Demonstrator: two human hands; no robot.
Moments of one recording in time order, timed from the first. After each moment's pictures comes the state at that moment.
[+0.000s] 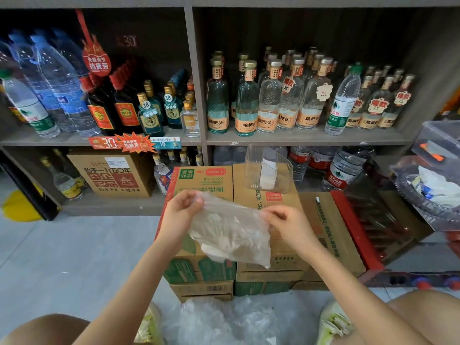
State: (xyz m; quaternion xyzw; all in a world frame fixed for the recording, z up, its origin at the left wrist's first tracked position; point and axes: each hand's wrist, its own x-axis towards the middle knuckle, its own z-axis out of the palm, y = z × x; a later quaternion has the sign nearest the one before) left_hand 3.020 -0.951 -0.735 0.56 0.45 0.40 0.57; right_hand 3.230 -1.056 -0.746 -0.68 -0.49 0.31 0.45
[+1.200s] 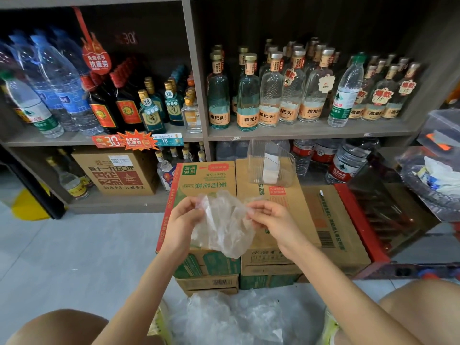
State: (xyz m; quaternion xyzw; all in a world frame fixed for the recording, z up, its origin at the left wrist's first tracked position) left_hand 3.011 -0.967 -0.751 0.55 0.40 0.40 0.61; right_hand 3.197 -1.048 -0.747 -0.60 -0.34 0.48 0.54
